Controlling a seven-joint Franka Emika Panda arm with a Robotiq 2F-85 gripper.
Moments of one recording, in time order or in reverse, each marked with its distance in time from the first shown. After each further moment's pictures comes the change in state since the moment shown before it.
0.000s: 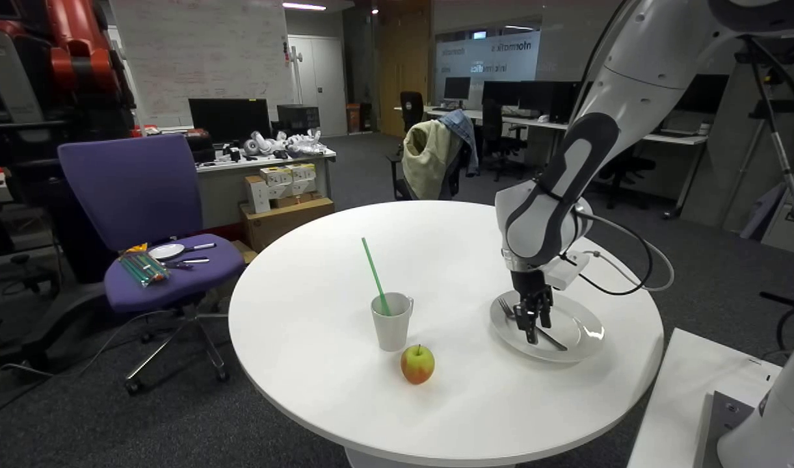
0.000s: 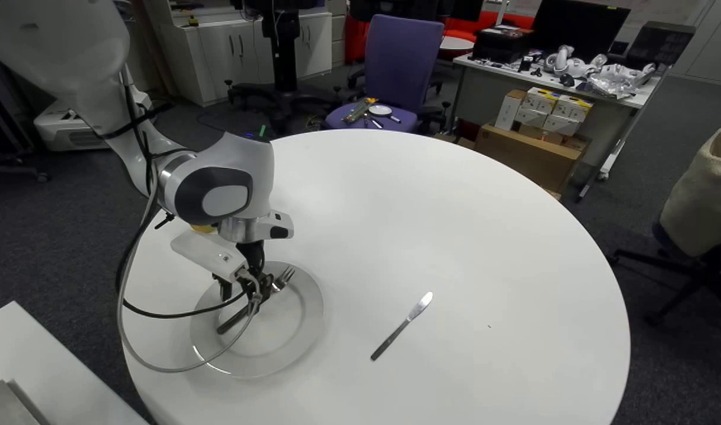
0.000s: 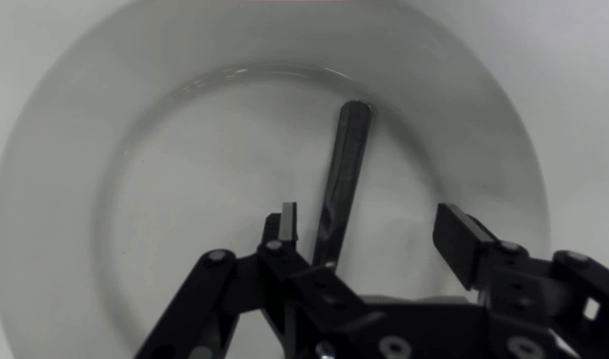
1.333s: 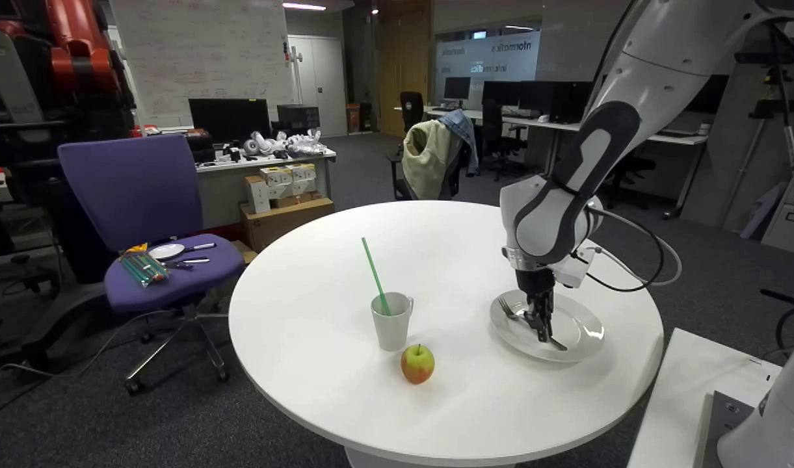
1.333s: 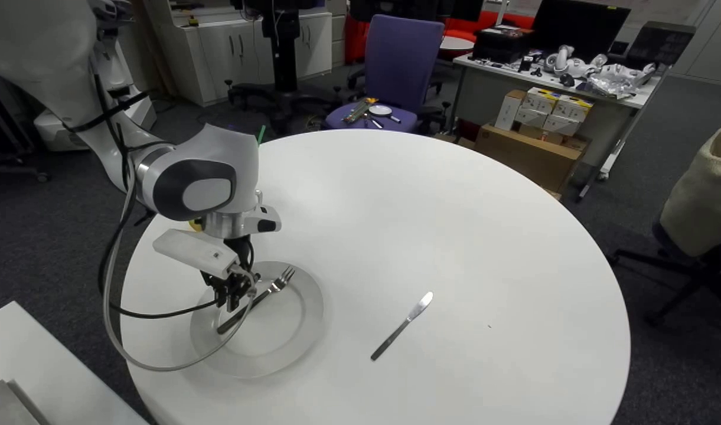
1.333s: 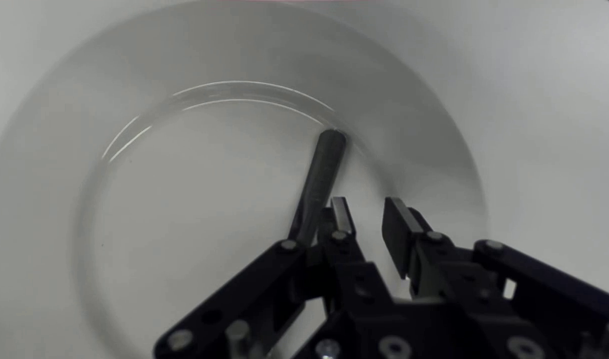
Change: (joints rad) arm 0.001 -0.081 0.023 -0.073 -0.017 0.000 -0.082
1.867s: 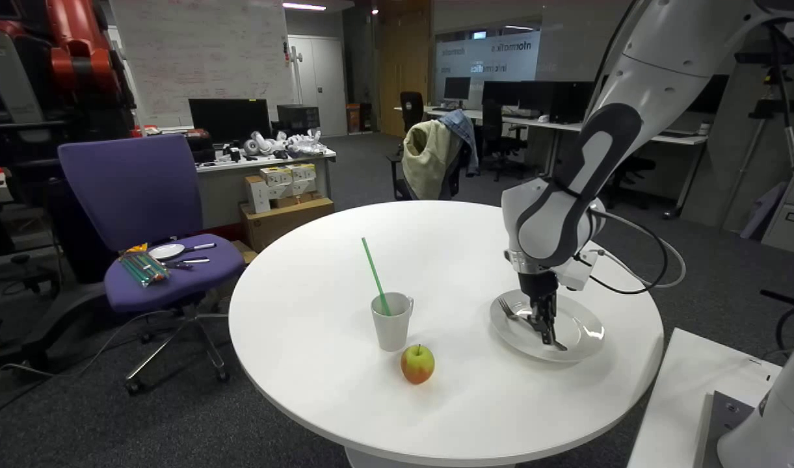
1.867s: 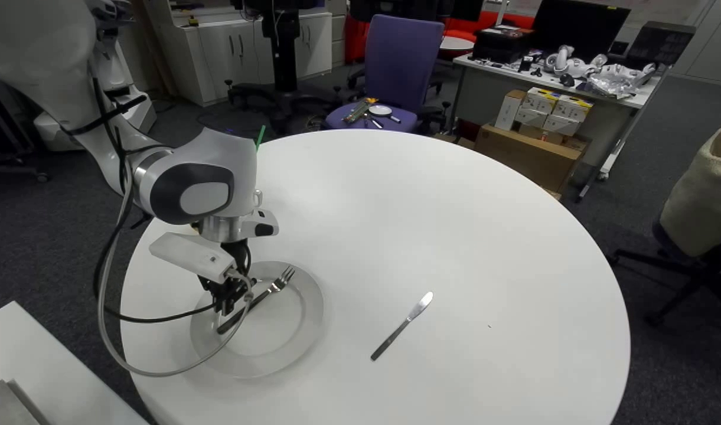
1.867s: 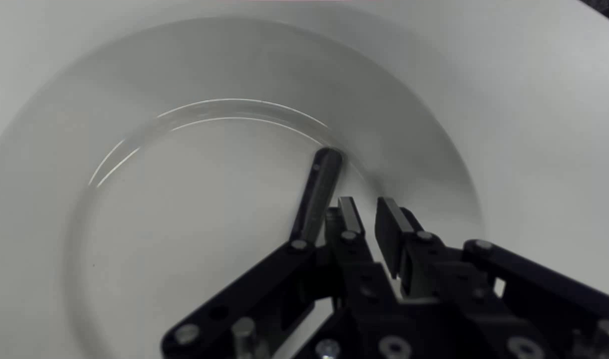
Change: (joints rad) arm -0.001 0.002 0.000 -0.014 -0.001 0.000 0.000
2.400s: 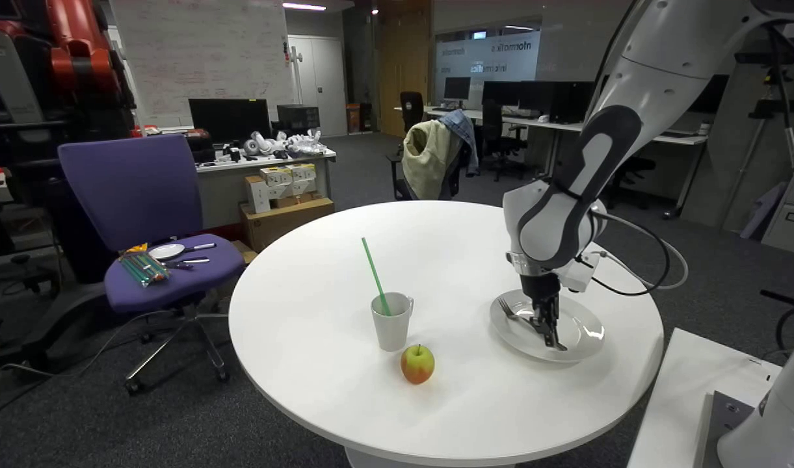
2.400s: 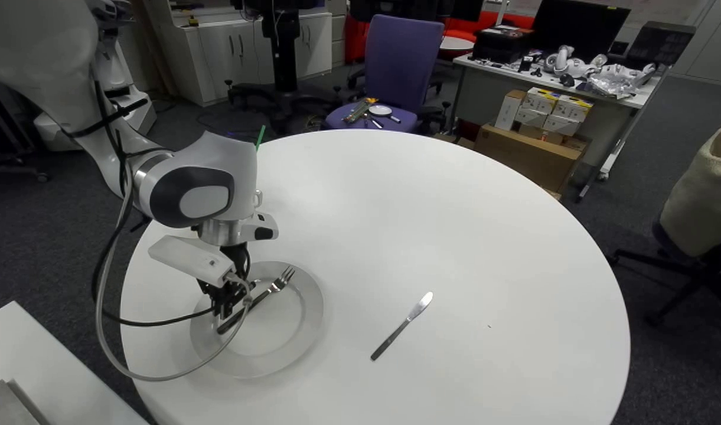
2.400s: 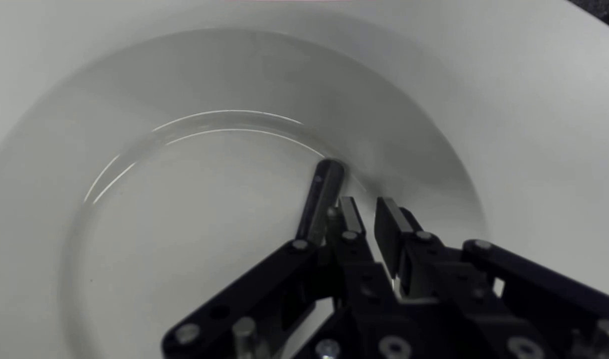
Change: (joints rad) arm -0.004 0.006 -0.002 -0.005 0.000 0.000 -0.001
